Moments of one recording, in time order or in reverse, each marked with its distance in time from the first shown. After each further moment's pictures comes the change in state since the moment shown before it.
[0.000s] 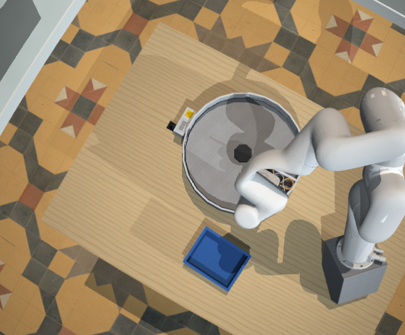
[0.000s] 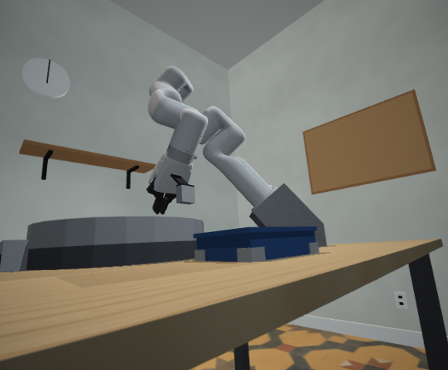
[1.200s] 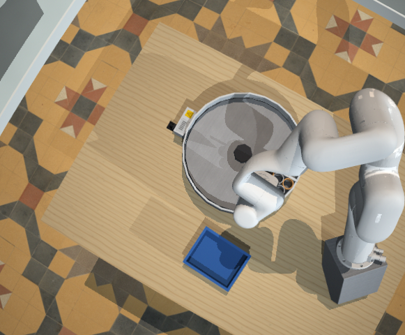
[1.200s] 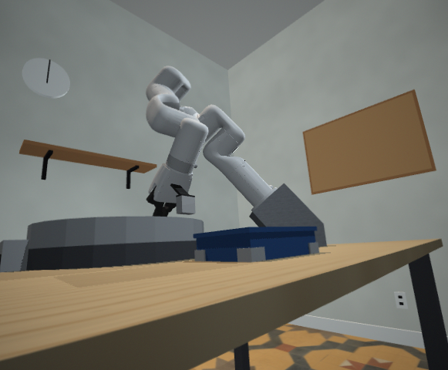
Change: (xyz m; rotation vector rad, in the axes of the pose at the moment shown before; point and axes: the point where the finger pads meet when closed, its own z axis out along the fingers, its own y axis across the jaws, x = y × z) arm 0.017 0.000 0.021 0.000 0.000 0.000
